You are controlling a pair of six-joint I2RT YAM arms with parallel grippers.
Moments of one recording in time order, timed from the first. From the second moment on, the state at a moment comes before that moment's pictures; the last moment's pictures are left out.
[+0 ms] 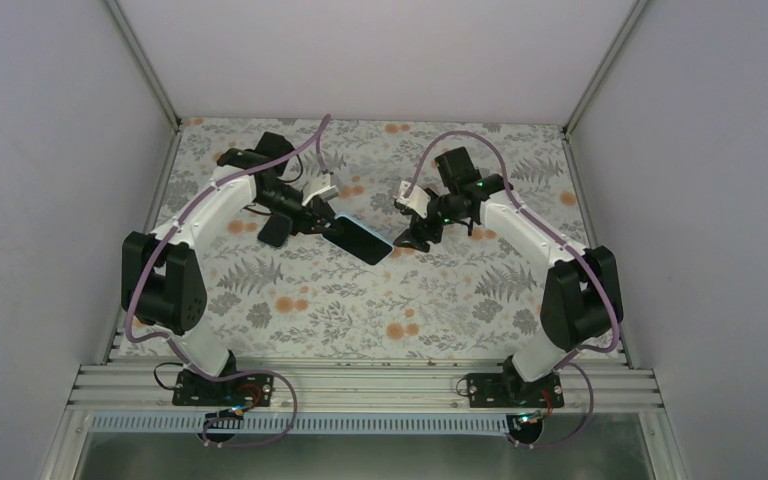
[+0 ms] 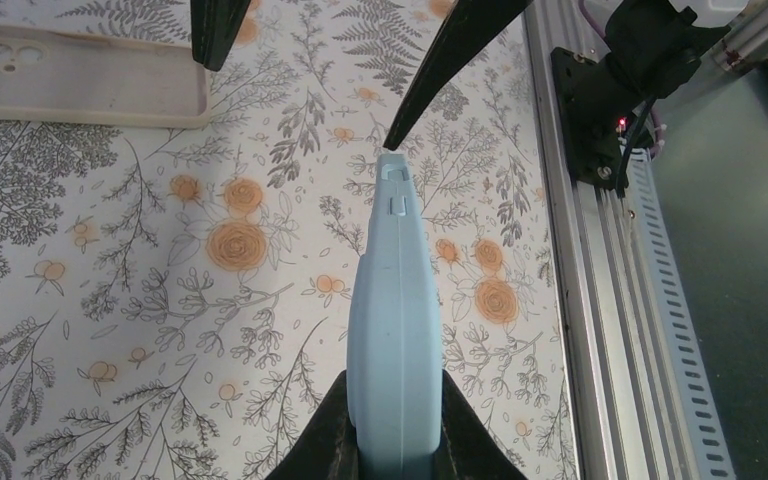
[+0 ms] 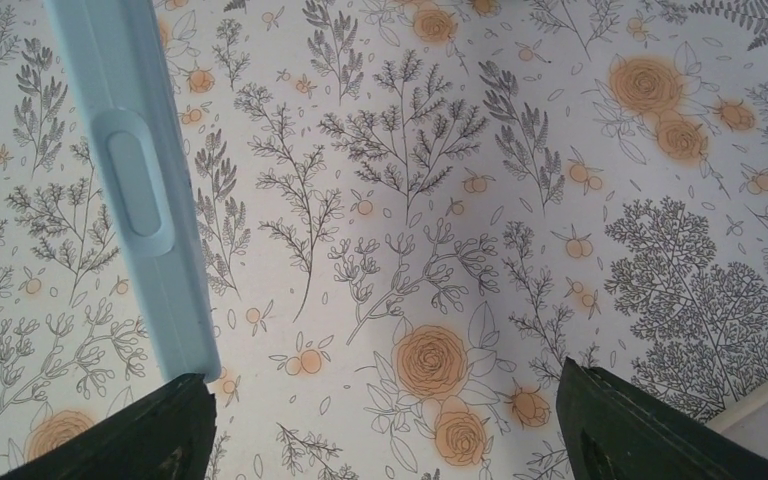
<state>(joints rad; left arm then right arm) -0.30 1.68 1.42 -1.09 0.97 0.88 0.43 1.62 1.26 -0.71 -0.58 -0.77</state>
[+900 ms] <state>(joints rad) -0.30 1.68 1.42 -1.09 0.96 0.88 0.43 1.62 1.26 -0.75 -0.61 -0.79</state>
